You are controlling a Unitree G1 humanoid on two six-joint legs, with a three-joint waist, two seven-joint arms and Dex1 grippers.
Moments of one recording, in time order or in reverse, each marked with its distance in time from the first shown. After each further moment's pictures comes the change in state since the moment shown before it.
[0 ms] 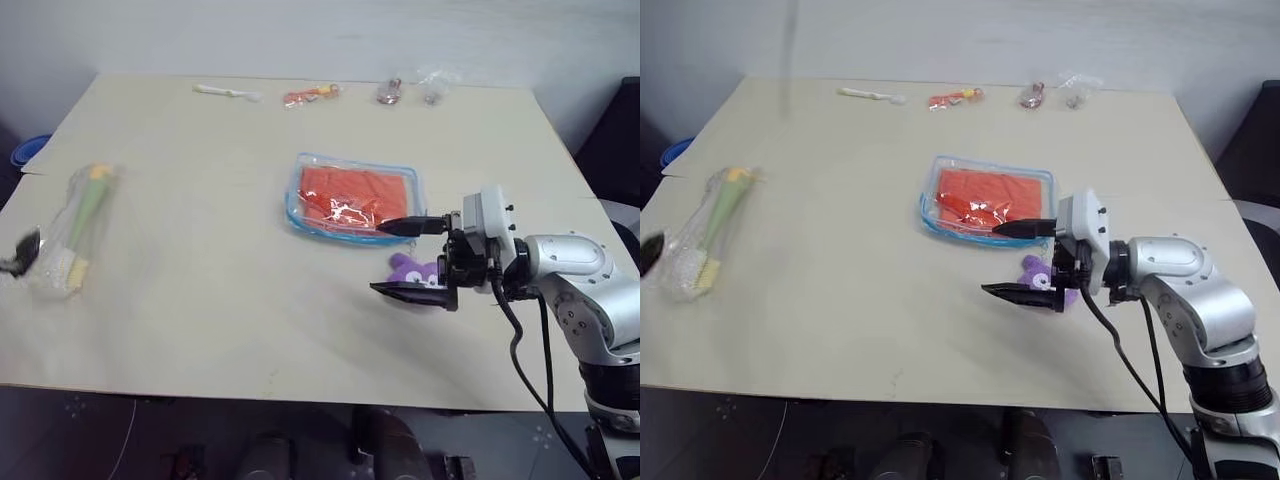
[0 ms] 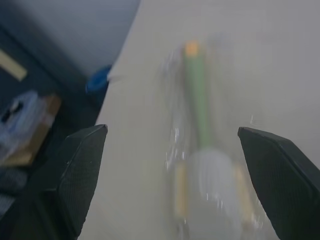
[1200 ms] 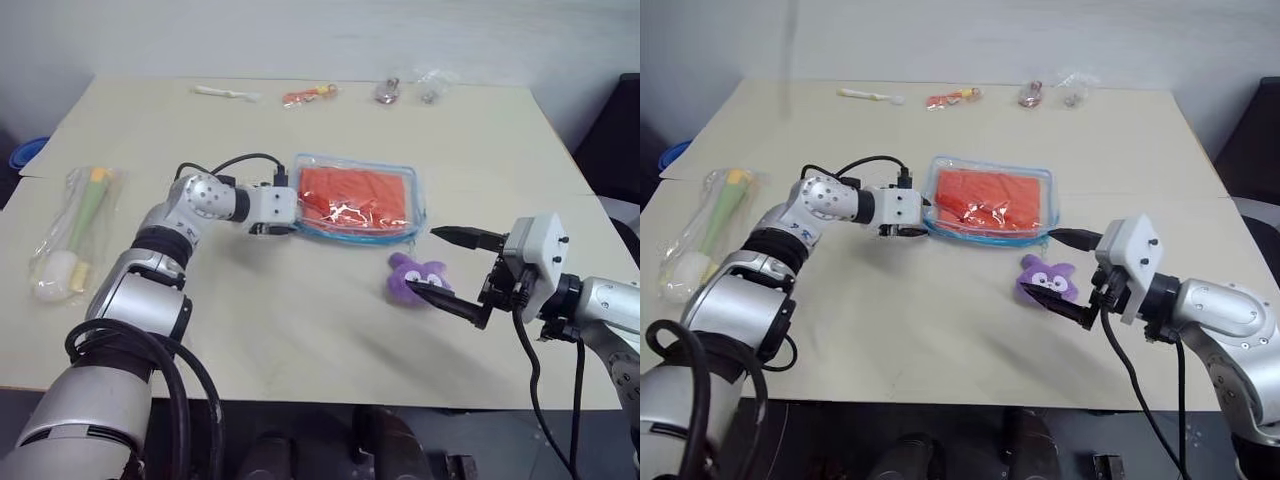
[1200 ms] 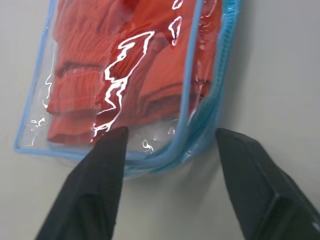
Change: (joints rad) left arm -1.127 -0.399 -1.182 1.464 0.639 -1.176 -0.245; right arm 0.327 -0.062 -0.244 -0.265 0.003 0.051 -0.271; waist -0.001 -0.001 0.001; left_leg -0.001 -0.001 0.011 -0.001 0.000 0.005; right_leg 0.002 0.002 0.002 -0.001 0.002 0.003
